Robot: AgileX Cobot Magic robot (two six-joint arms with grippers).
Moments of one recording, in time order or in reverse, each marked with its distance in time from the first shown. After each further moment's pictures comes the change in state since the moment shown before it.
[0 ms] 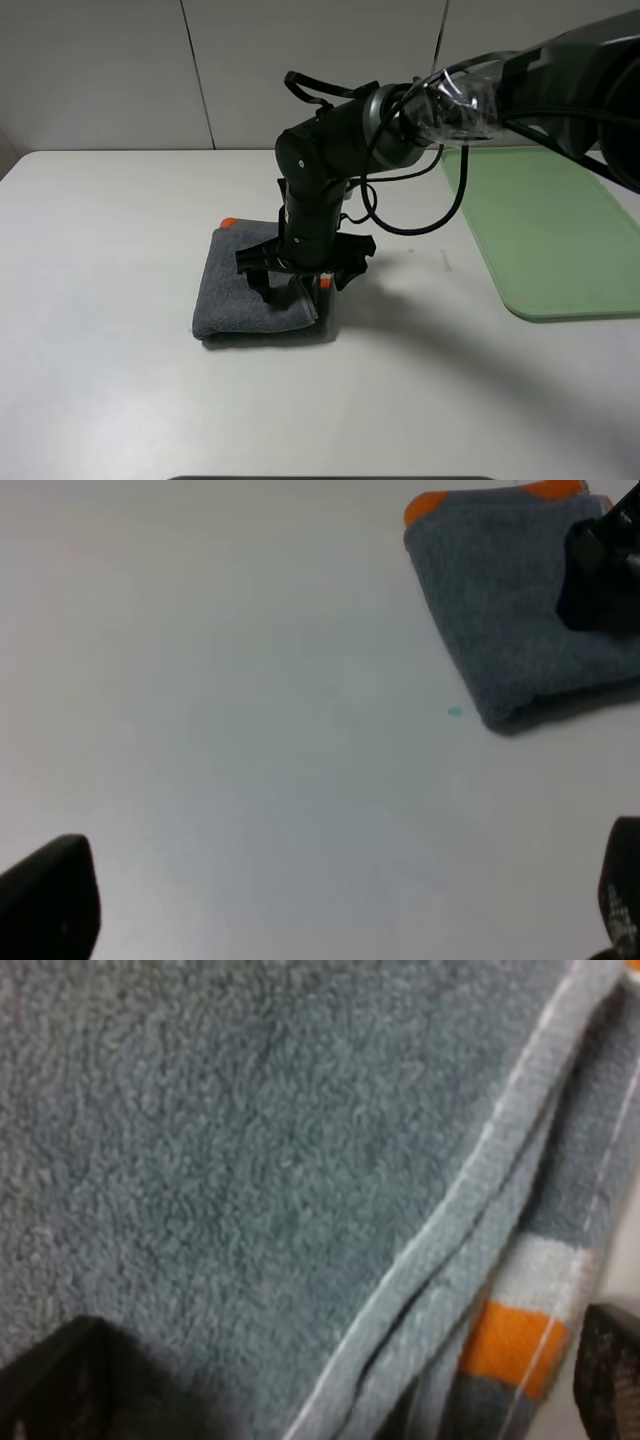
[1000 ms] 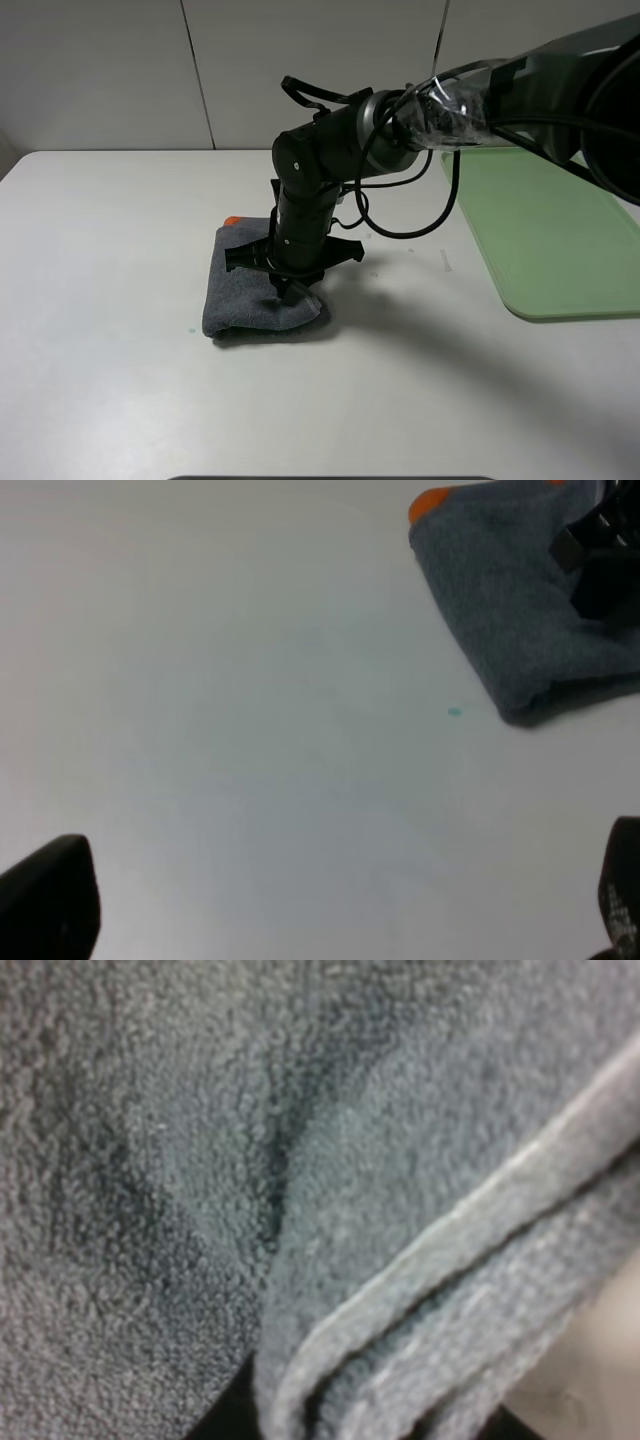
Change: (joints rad) left arm 0.000 0.000 0.000 0.000 0.000 0.000; right arm 0.001 0.023 -0.012 0.060 -0.038 -0.019
